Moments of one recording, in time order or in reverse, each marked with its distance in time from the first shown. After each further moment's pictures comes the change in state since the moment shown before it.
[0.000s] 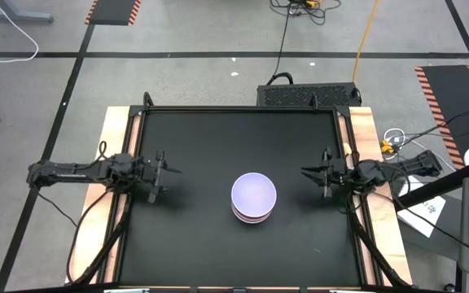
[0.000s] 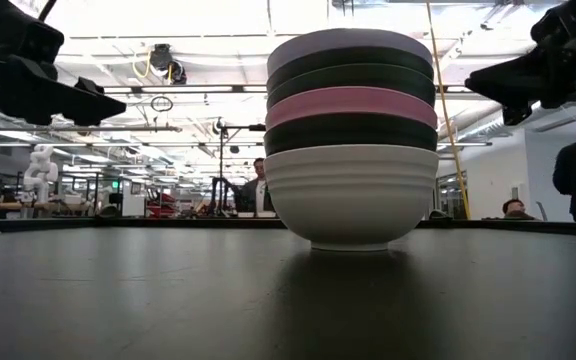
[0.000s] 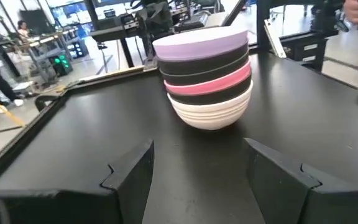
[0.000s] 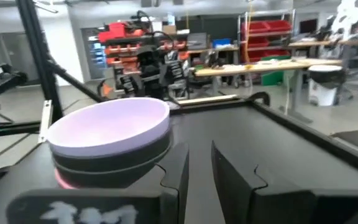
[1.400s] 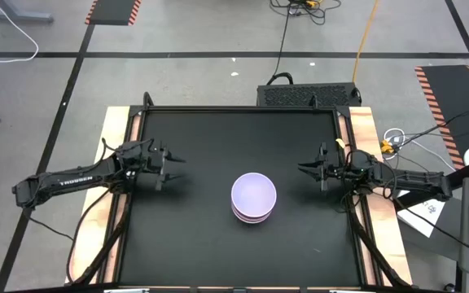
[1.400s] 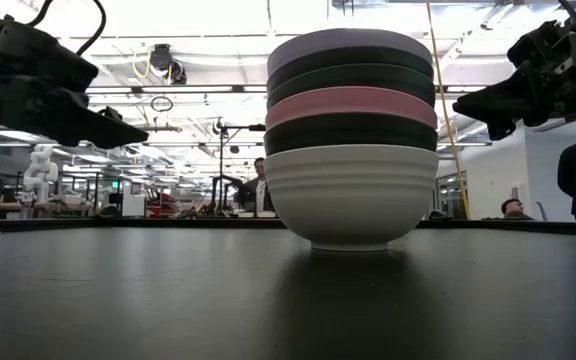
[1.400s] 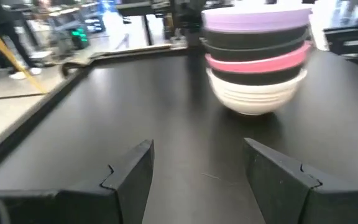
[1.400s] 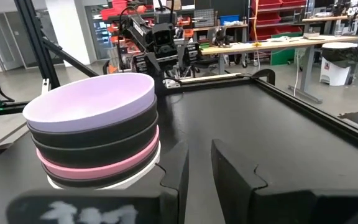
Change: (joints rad) left arm 0.420 0.276 -0.028 0.237 0.313 -0.006; right arm -0.404 0.051 -0.001 -0.039 -0.469 0.038
